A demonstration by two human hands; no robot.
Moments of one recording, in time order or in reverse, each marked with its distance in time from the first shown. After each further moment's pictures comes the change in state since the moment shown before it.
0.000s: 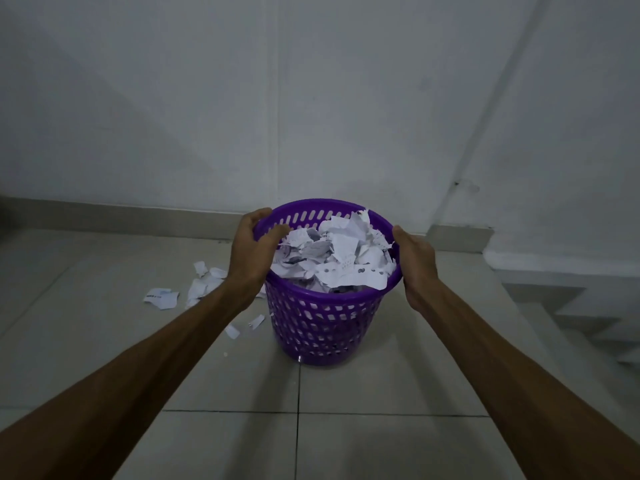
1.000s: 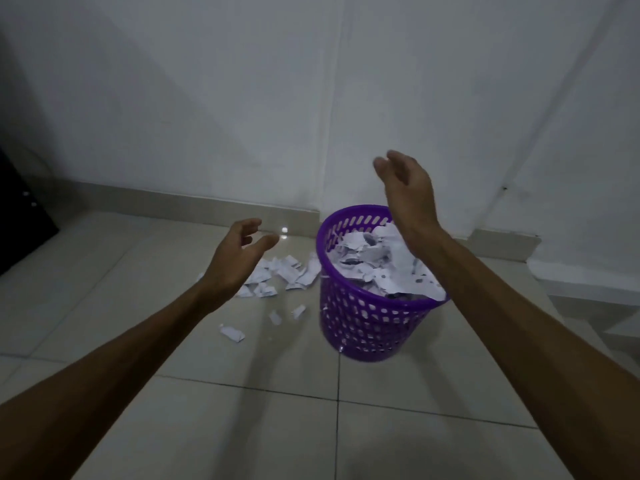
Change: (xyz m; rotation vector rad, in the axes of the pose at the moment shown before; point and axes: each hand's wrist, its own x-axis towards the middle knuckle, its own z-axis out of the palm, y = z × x) left_hand 0.000 -0.021 -0.124 0.313 -0.062 0.083; right_hand -0.040 -0.084 0.103 -0.148 -0.213 -0.461
